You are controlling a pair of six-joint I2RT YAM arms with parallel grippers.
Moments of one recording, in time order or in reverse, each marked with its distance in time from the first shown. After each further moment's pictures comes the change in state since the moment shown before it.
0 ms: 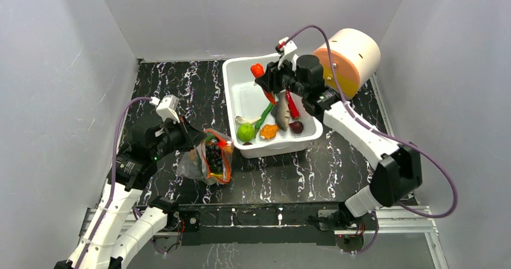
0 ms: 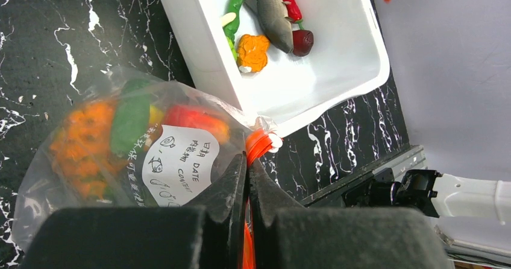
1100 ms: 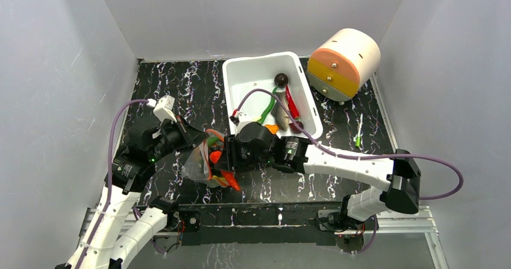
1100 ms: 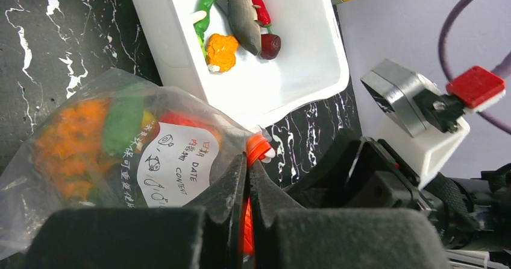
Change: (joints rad) left arm 0.000 -0.015 0.020 0.003 0.042 -0.135; right arm 0.674 -0.126 -0.175 -0.290 0.217 0.690
